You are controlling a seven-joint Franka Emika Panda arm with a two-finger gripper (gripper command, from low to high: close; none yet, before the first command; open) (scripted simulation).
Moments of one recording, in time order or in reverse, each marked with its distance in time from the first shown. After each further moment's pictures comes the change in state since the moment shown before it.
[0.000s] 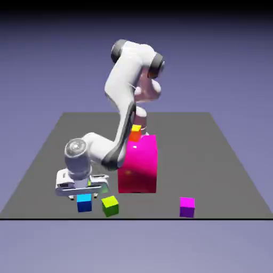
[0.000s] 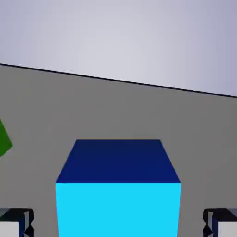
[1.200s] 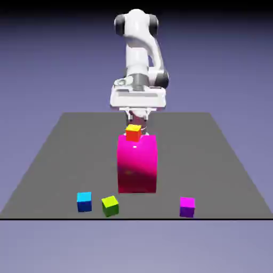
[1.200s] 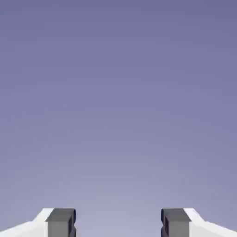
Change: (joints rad) arm -0.160 -1.201 0.524 -0.707 -0.314 0.613 0.641
